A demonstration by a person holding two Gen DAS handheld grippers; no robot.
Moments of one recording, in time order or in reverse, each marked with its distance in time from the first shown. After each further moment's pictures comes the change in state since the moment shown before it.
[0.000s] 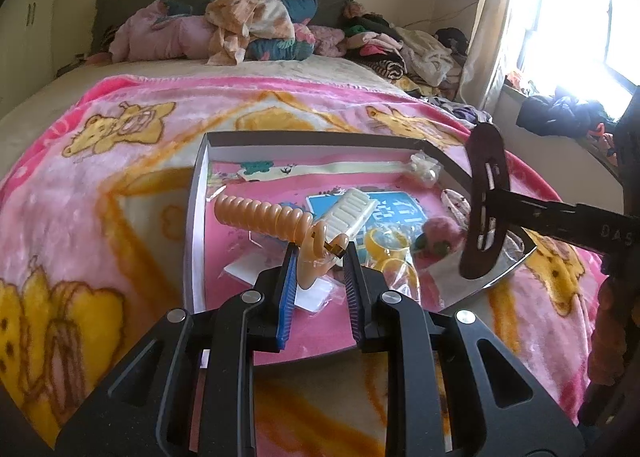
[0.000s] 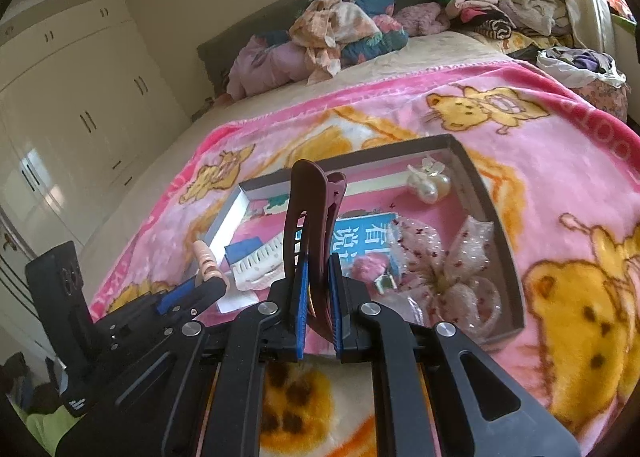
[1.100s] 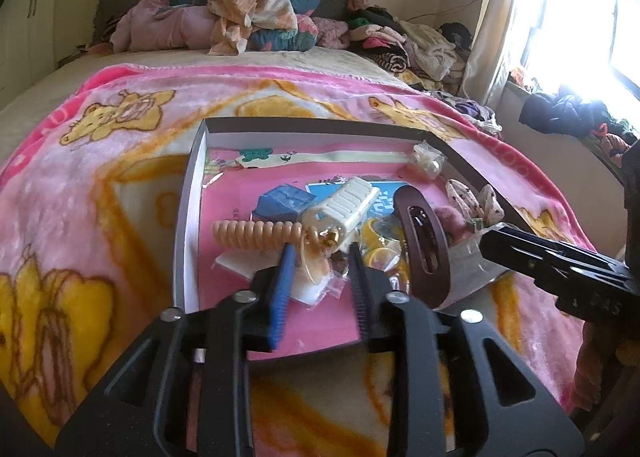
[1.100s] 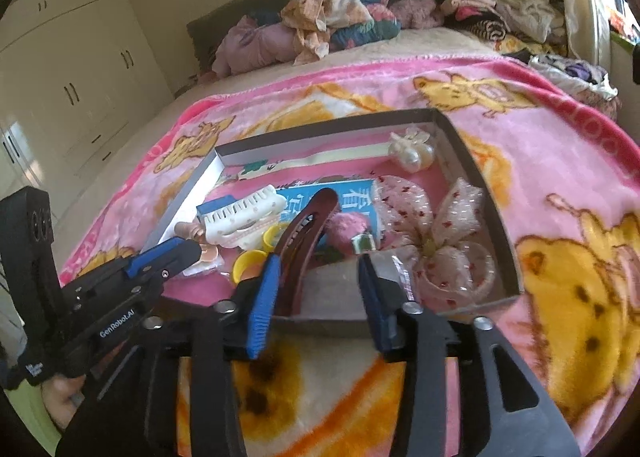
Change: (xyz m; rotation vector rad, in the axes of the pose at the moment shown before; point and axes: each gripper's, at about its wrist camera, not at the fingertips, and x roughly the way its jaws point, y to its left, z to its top) left arm 0.008 0.003 -0.002 -0.011 0.023 0.000; right arm -0.005 -0.003 -0.032 -0.072 0.000 -0.103
